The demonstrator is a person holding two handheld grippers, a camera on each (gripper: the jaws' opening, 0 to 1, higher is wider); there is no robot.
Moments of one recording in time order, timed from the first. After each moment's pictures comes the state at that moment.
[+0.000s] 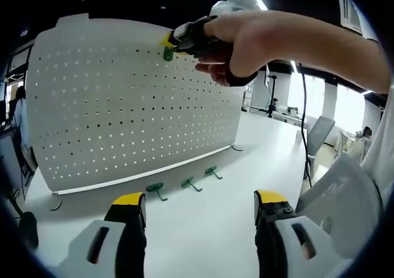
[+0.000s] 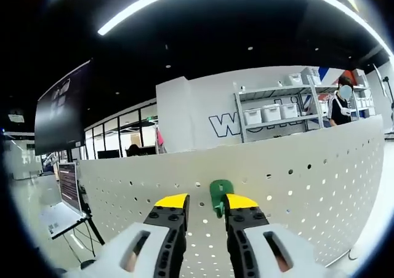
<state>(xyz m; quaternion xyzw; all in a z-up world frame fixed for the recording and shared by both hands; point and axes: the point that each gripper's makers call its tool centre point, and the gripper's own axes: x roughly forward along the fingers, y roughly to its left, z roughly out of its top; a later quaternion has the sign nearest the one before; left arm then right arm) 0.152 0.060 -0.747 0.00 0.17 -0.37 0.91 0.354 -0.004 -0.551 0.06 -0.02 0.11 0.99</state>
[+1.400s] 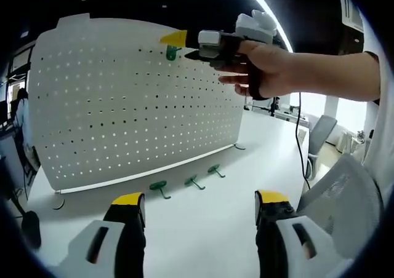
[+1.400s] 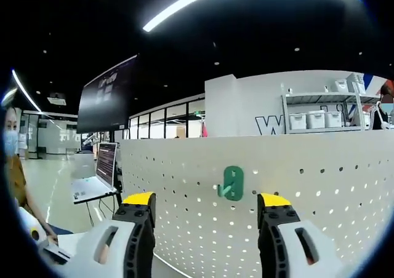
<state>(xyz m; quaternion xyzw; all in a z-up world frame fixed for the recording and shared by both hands) 0.153 0.067 -0.747 0.00 0.18 -0.36 0.92 0.328 -0.008 -0.563 0.01 -0.04 0.28 0.96</state>
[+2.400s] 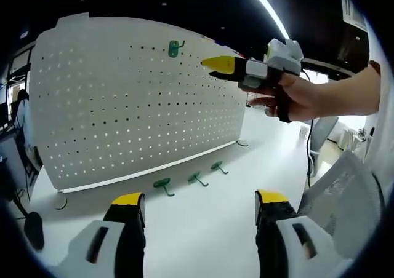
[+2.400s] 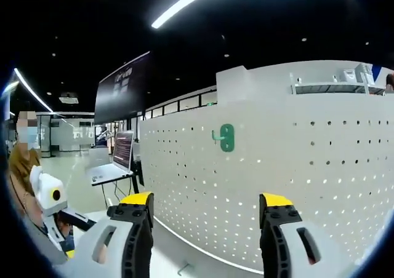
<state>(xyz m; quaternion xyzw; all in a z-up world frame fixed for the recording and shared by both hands) 0.157 0.074 -0.750 0.01 0.18 -0.35 0.92 0.274 -0.050 -0.623 0.01 0.01 0.32 0.95</state>
